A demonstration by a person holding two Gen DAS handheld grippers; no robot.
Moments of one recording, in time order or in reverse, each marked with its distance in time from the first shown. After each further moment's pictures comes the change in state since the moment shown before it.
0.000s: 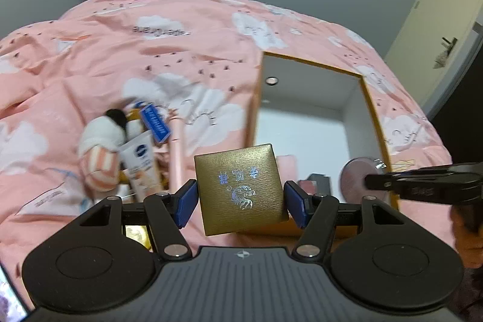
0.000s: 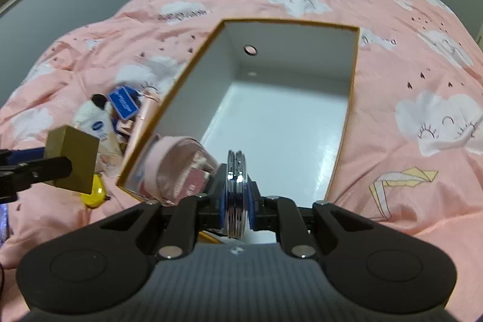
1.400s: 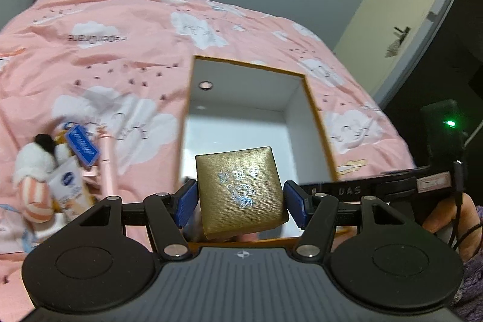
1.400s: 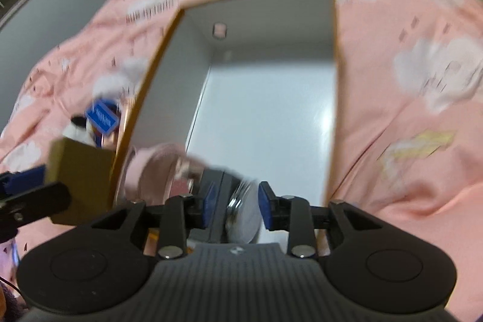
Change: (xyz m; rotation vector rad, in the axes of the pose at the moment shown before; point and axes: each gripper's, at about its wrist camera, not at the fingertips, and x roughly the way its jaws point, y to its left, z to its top) left arm 0.022 -0.035 0.020 0.073 0.020 -0.216; right arm 0.011 -0.029 0.004 0.182 0.041 0.024
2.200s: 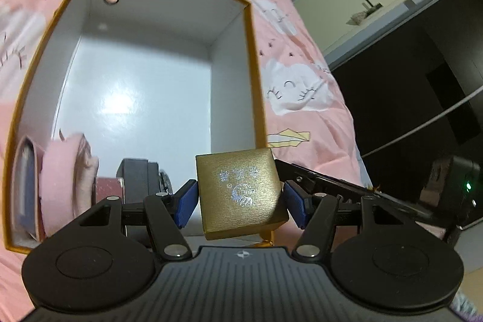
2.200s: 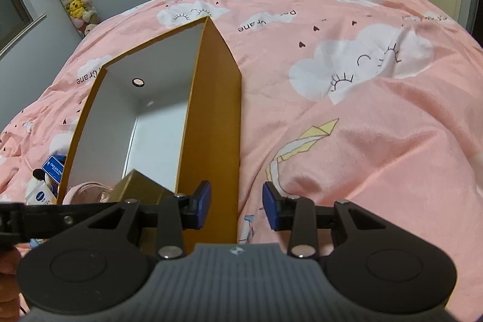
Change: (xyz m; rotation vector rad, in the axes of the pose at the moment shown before) left arm 0.121 -0.036 0.003 -0.165 0.271 -0.269; right arm -0.017 -0.087 -0.026 0.185 -0.152 -0.089
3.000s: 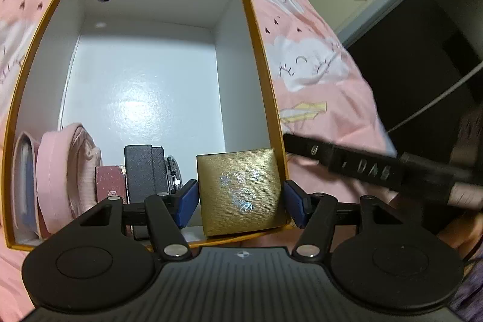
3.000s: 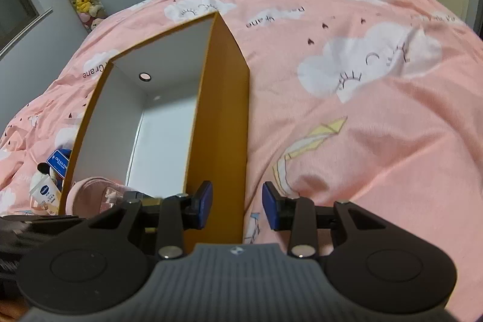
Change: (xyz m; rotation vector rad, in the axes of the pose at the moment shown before) left arm 0.015 -0.020 -0.017 0.145 0.038 0.121; right arm 0.001 0.003 0.003 -0.027 0.012 0.016
